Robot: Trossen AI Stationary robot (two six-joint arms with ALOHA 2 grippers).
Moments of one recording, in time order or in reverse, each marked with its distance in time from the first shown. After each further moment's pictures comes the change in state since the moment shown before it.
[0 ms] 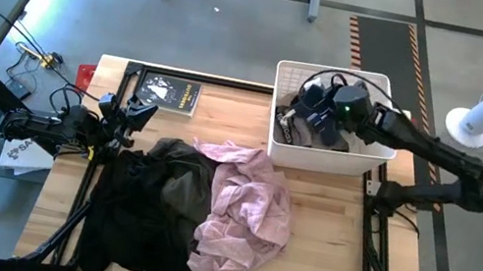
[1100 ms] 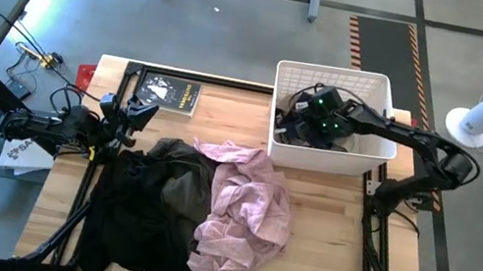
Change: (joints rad) left arm 0.000 0.000 0.000 -0.019 -0.023 0.000; right arm -0.214 0.307 -0.157 0.096 -0.376 0.150
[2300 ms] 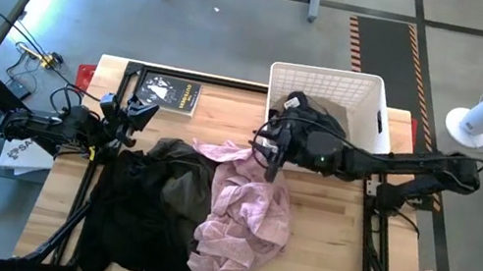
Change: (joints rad) left arm 0.000 0.000 0.000 -0.002 -0.003 0.000; right arm 0.690 -0.104 0.050 0.719 0.206 -0.223
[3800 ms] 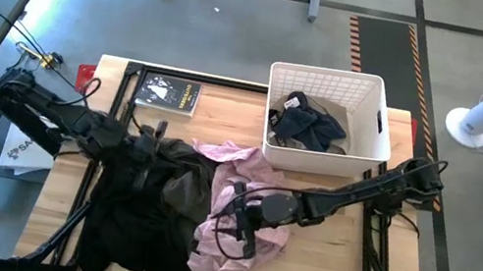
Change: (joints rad) left arm -0.334 0.730 0.610 -0.650 0.194 0.210; right arm 0.345 0.372 0.256 -0.028 -0.214 -0.035
